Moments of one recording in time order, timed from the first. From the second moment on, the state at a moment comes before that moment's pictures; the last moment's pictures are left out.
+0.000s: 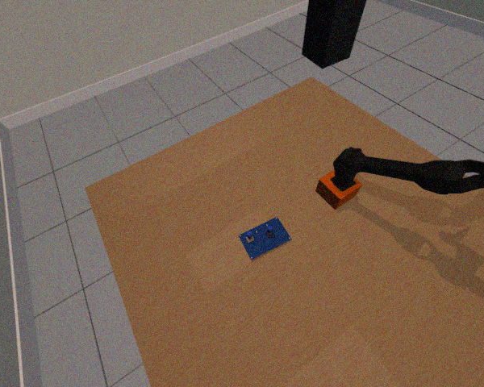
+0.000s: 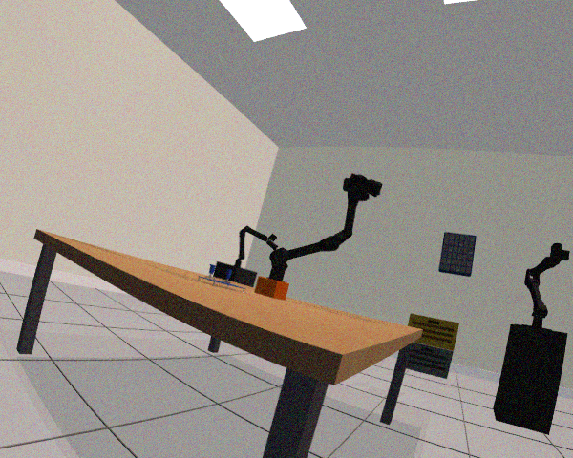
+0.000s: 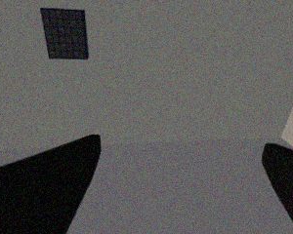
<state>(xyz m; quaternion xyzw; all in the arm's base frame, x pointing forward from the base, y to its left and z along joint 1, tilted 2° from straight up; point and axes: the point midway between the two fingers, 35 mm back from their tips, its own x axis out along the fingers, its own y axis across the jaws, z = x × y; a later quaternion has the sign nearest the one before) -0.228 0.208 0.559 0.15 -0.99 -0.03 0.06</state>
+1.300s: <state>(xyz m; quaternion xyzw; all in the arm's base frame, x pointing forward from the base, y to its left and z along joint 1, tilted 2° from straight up) -0.148 -0.018 0.642 0.24 -0.86 -0.32 0.31</state>
